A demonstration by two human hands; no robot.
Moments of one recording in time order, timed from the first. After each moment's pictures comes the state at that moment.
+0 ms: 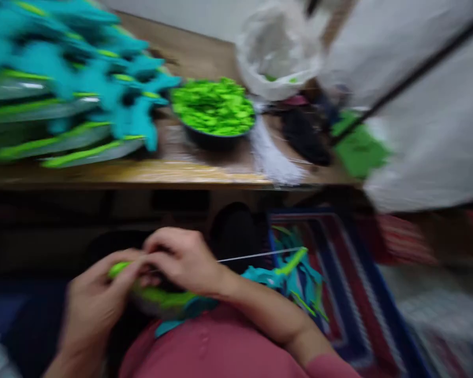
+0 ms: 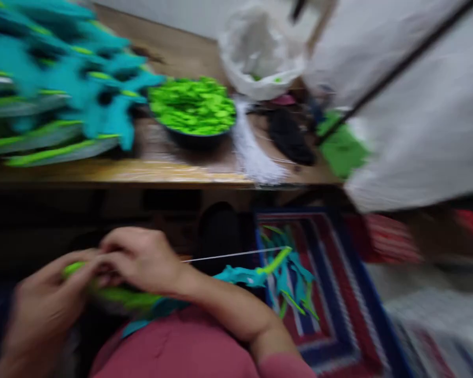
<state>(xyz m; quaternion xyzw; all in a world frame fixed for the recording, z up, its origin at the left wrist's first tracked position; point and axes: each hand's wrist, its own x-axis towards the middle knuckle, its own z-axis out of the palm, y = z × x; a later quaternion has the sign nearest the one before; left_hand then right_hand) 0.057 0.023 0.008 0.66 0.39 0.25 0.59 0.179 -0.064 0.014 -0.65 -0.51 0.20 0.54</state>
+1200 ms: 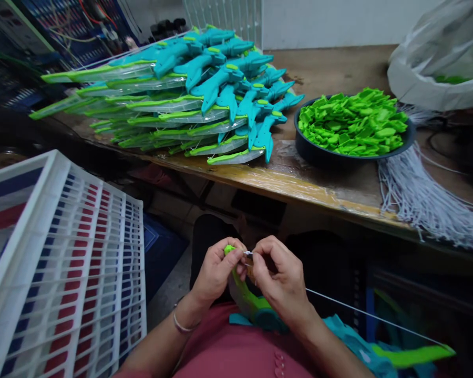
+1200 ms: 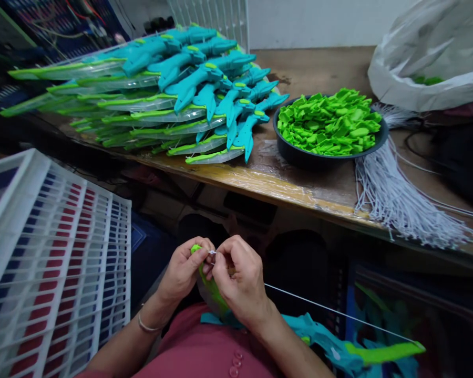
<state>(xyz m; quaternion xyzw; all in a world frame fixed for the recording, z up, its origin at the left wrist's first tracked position) 0.038 0.032 -0.019 0.49 0.23 0.26 0.80 0.164 -0.060 0.008 -0.62 -0.48 0.17 0.60</state>
